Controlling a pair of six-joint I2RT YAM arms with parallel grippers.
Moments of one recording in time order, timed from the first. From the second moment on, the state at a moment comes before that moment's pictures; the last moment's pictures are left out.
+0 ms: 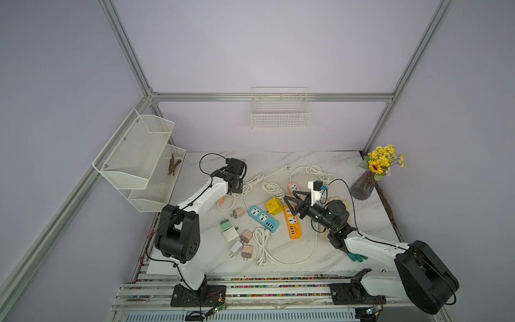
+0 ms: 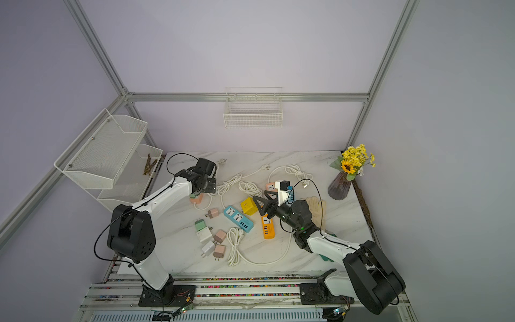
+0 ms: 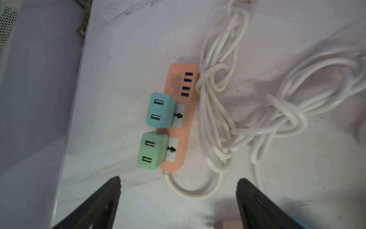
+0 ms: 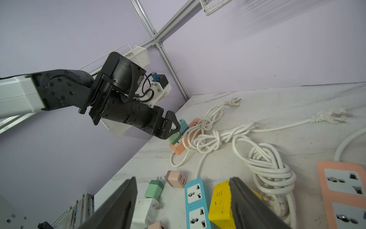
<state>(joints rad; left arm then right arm) -0.30 1.79 1.49 -0.82 -0.50 -0.26 0.51 1.29 0.46 0.87 -0.33 0.51</state>
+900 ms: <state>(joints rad) -0.10 2.10 1.77 -1.07 -0.26 -0.07 0.50 1.31 0.46 0.87 -0.38 0.56</state>
